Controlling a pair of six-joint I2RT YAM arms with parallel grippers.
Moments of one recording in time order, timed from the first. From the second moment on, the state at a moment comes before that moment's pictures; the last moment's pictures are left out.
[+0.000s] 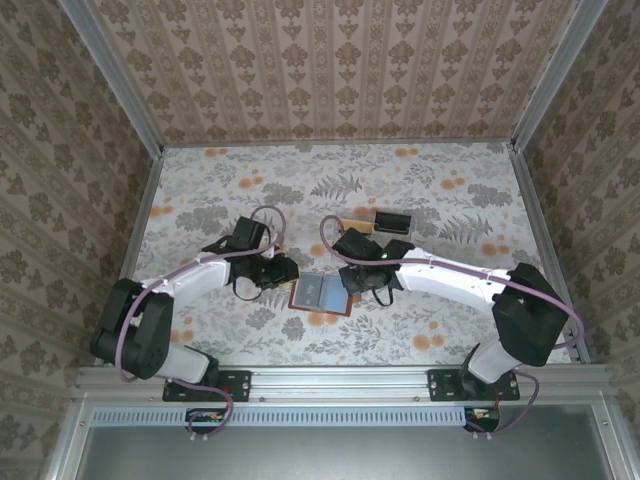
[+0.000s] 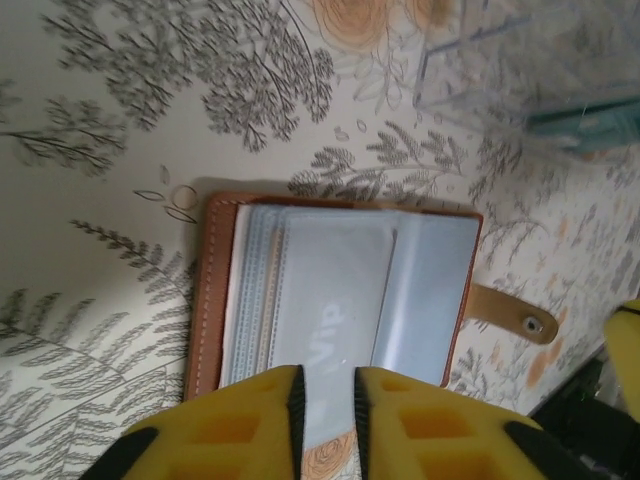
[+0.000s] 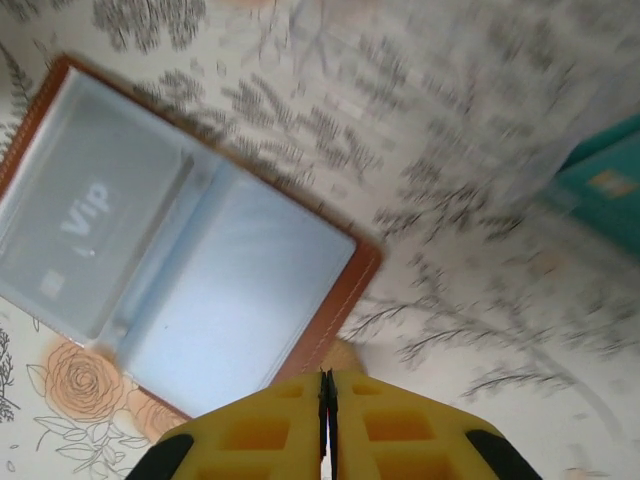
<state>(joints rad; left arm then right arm) -0.48 1.43 0.72 -0.35 0.56 -0.63 0.85 1.56 1.03 -0.63 0.14 0.51</state>
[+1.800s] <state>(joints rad) -0.54 1.56 0.72 -0.23 0.69 -0.60 0.87 1.70 0.94 -0.48 0.07 0.74</state>
